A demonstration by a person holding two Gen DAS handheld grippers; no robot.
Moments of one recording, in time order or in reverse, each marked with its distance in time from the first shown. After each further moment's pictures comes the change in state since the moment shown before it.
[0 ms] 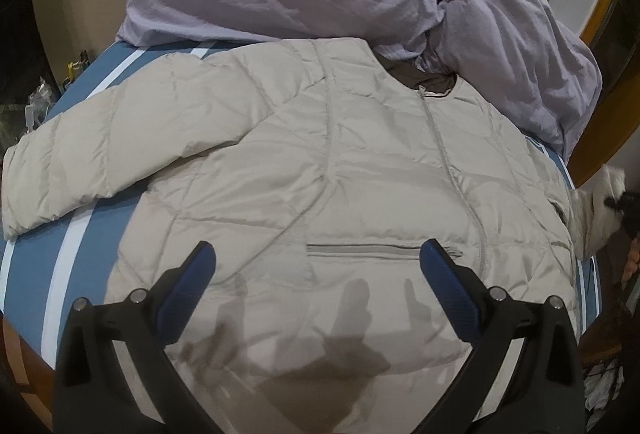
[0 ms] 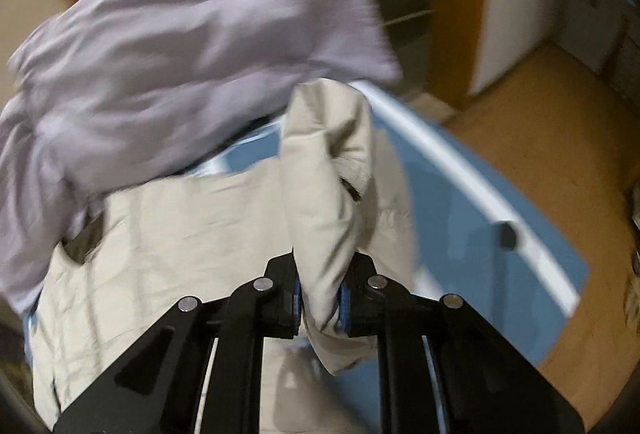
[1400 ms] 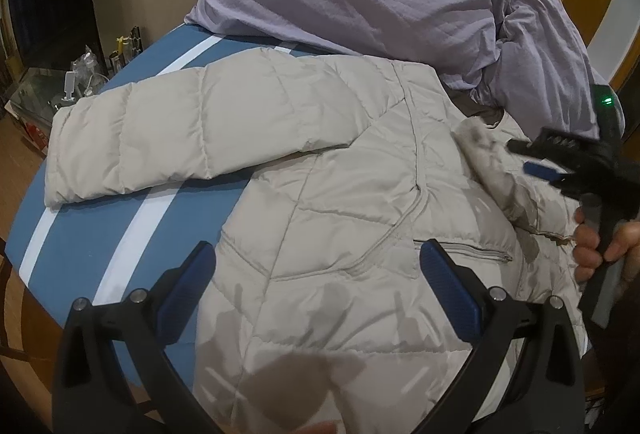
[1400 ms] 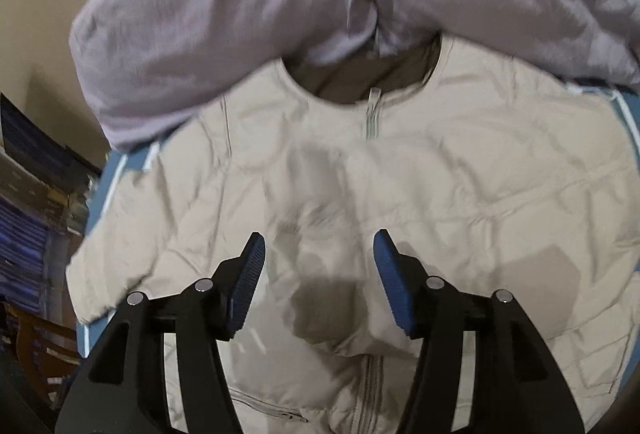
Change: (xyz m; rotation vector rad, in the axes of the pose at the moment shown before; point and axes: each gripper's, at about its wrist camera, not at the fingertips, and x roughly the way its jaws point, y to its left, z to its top) left arm -0.035 0.076 -0.008 -0.131 -0.035 0.067; right arm 0.013 0.286 -0.120 -0.421 0.267 0.405
